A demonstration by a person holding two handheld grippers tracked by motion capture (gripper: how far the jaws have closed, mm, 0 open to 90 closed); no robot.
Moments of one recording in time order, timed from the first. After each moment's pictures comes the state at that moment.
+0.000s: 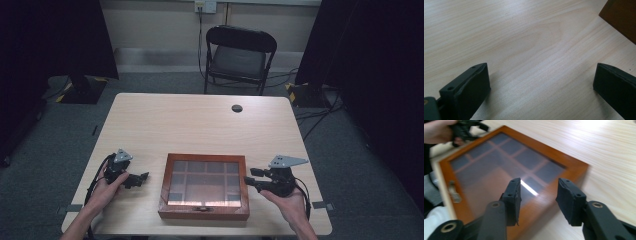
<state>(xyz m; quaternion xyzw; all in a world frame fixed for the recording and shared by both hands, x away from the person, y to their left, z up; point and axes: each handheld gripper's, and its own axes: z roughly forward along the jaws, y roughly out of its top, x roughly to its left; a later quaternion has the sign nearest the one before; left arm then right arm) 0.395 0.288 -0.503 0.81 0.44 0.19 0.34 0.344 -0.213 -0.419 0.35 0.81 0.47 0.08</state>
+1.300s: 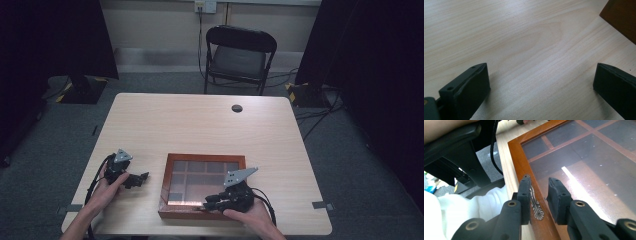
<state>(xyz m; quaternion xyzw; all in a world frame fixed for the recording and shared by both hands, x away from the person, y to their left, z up) 0.395 0.288 -0.503 0.81 0.45 0.19 0.34 0.322 -0.113 -0.443 0.21 0.86 0.46 -0.07</state>
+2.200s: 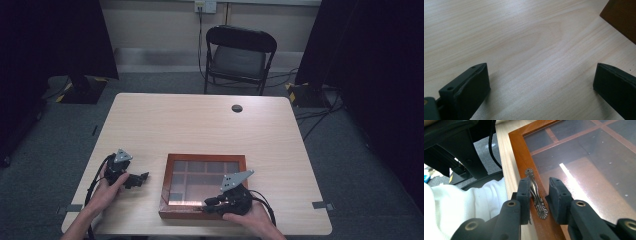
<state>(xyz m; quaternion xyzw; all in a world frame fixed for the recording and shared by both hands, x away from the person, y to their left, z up) 0.395 0.288 -0.503 0.81 0.45 0.19 0.34 0.318 -0.109 -0.446 0.19 0.88 0.44 -0.06</state>
